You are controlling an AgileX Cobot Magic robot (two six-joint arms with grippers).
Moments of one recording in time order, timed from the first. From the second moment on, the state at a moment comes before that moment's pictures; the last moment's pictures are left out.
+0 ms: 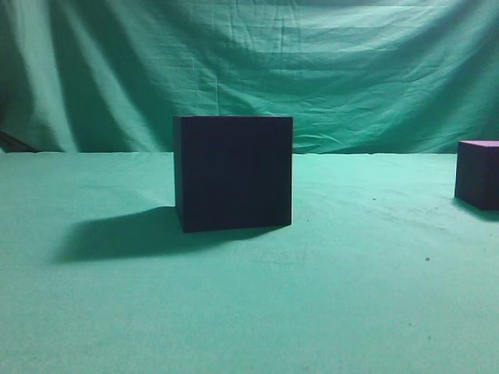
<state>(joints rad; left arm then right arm) -0.11 -0.02 0.02 0.09 0.36 -0.03 0.11 -0.01 0.03 0.09 0.39 -0.12</state>
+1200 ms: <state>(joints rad) -0.11 -0.02 0.02 0.09 0.36 -0.03 0.11 -0.01 0.02 0.28 -0.13 -0.12</state>
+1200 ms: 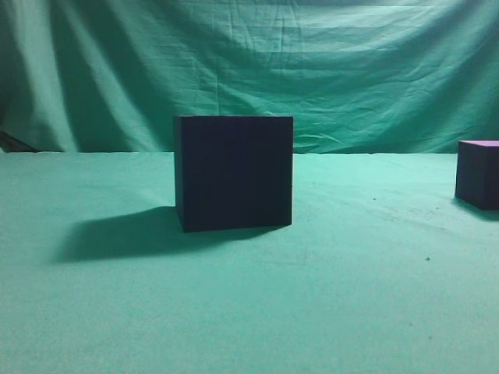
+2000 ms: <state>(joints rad) -0.11 -0.02 0.02 0.09 0.36 -0.03 0.11 0.82 -0.62 0.34 0.66 -0.32</state>
